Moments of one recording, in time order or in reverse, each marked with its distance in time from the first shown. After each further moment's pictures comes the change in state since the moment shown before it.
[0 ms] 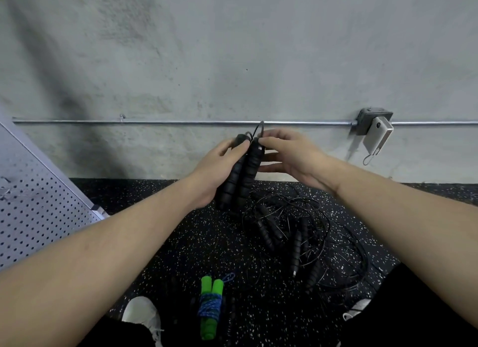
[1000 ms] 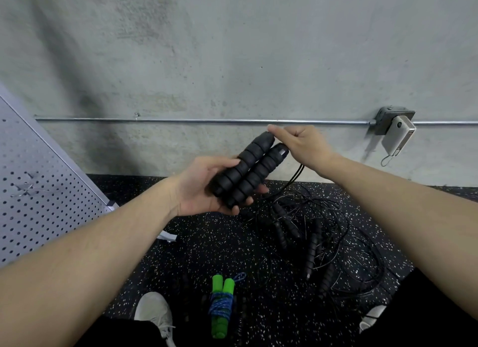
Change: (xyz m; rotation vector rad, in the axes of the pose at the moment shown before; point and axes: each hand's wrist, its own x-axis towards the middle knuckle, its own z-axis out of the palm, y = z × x) left_hand -0.023 0.003 -0.056 -0.204 -0.521 -0.364; right_hand 0.021 0.000 -0.002 -0.681 0.201 -0.278
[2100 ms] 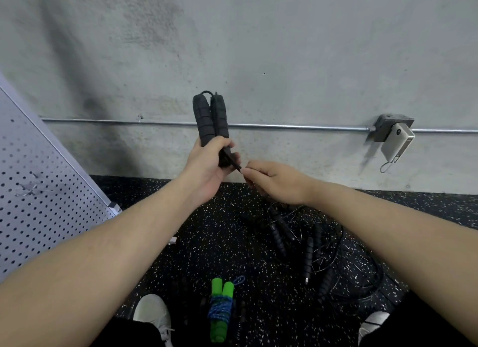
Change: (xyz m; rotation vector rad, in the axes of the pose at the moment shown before) left_hand 0.031 0.014 0.005 -0.311 0.700 0.558; right_hand -0.043 -0.029 0.033 -0.137 -0.499 -0.205
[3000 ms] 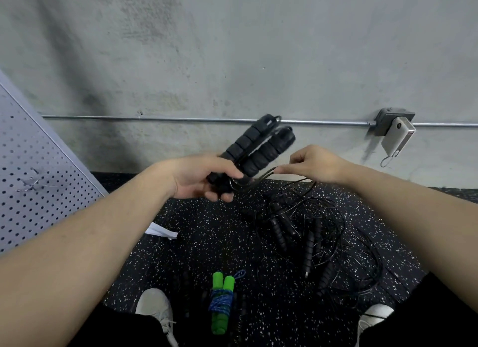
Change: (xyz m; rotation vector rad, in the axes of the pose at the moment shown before) left_hand -0.023 0.030 -0.024 0.684 -0.647 -0.390; right_hand -0.014 0.056 -0.049 -0.084 0.076 0.338
